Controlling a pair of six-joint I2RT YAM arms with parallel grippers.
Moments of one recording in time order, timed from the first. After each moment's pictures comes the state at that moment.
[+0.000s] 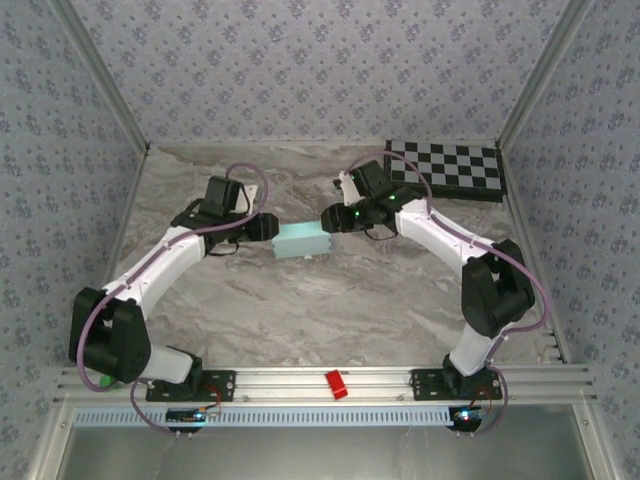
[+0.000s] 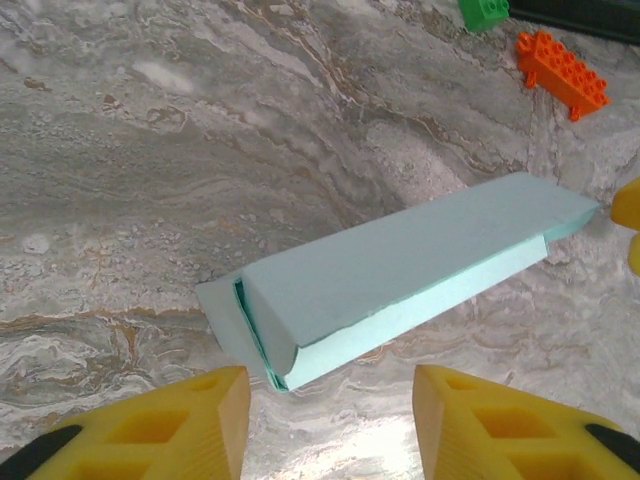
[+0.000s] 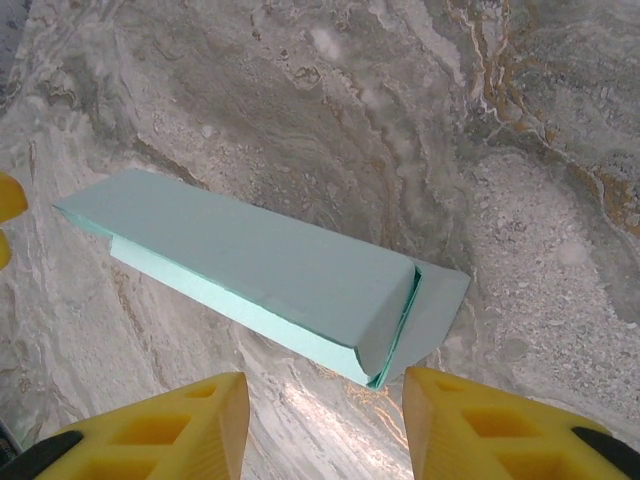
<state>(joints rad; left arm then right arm) -0.37 1.39 1.05 -0.50 0.29 -0.37 0.54 1.71 1.34 -0.52 -0.35 0.33</state>
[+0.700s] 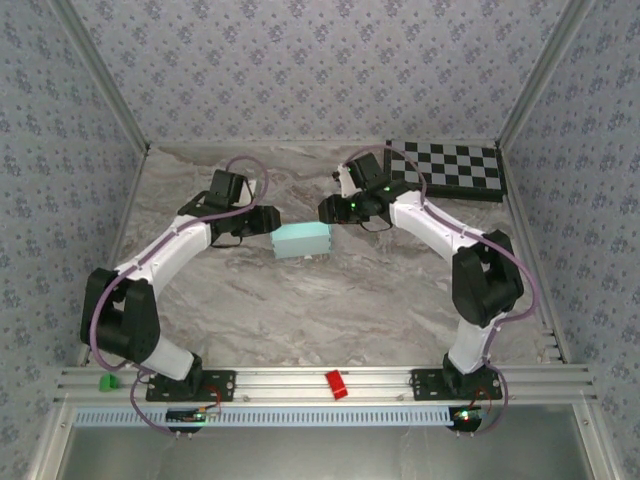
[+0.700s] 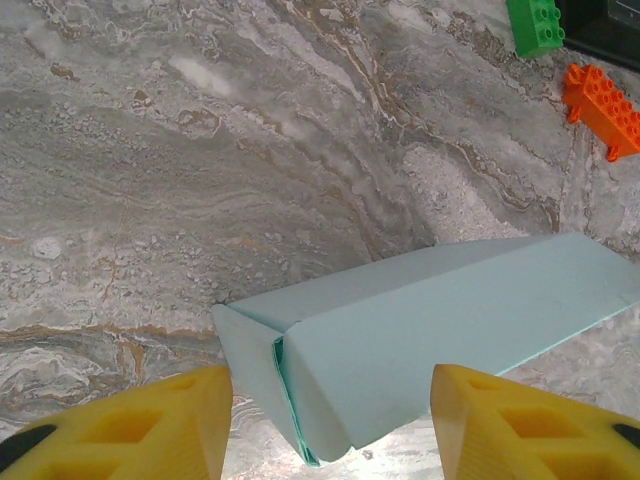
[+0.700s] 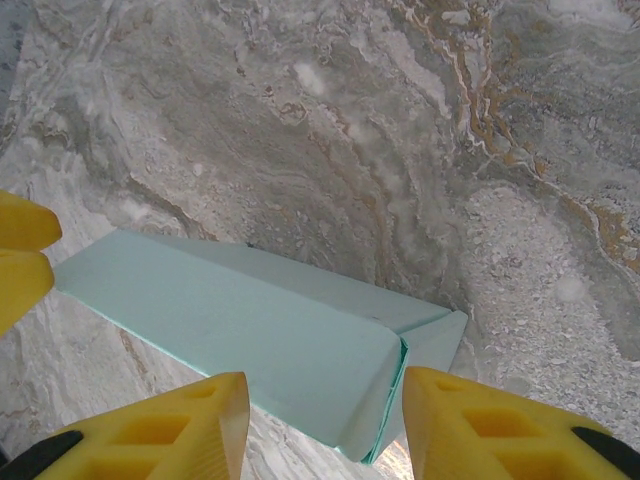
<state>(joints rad) -0.35 1.51 1.11 -0.50 0.28 -0.44 0.53 1.79 1.43 -0.53 -0.34 0.38</state>
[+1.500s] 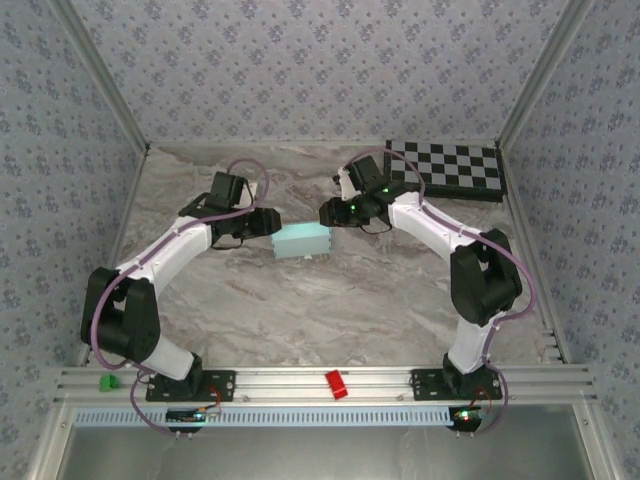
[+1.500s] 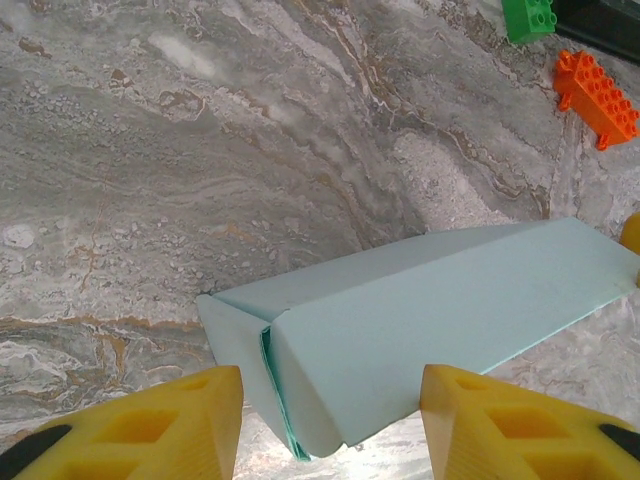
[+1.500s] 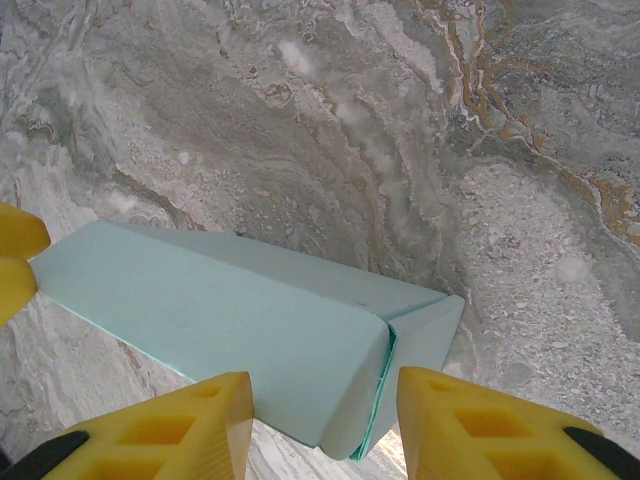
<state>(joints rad) -0.35 1.51 1.09 -0.48 0.31 -0.45 0.53 1.80 1.42 -0.54 -0.35 0.40</state>
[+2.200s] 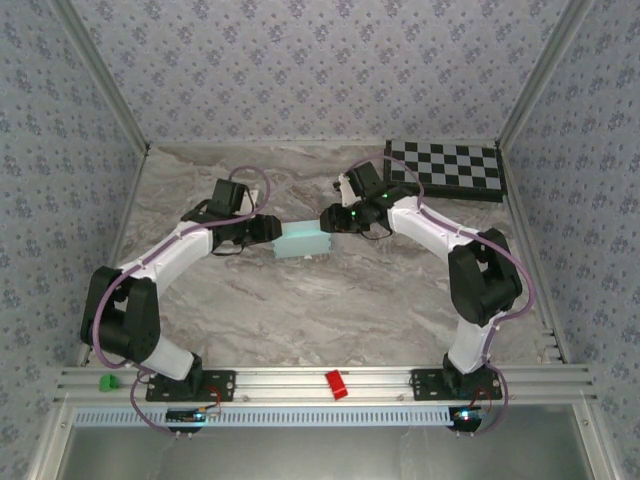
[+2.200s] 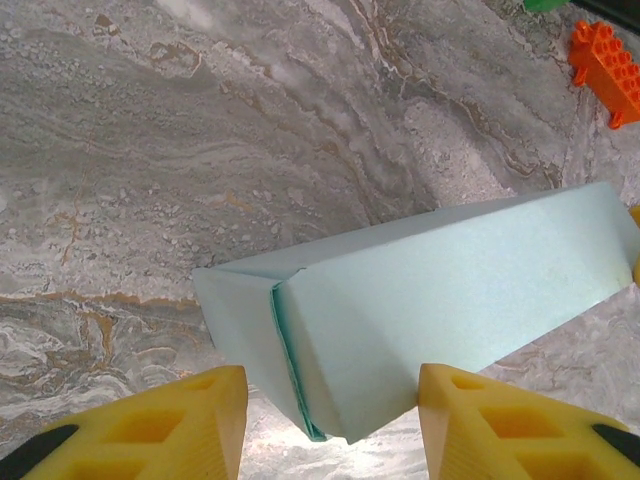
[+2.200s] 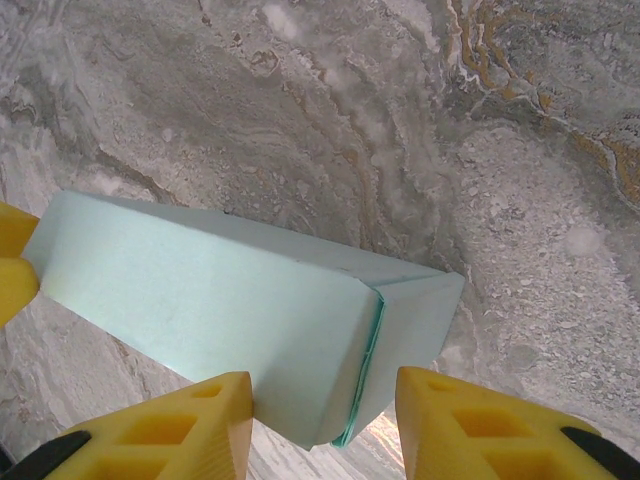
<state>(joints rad) -0.35 1.51 1.02 -0.45 0.33 -0.46 0.53 1.80 1.36 -0.51 -0.36 0.40</state>
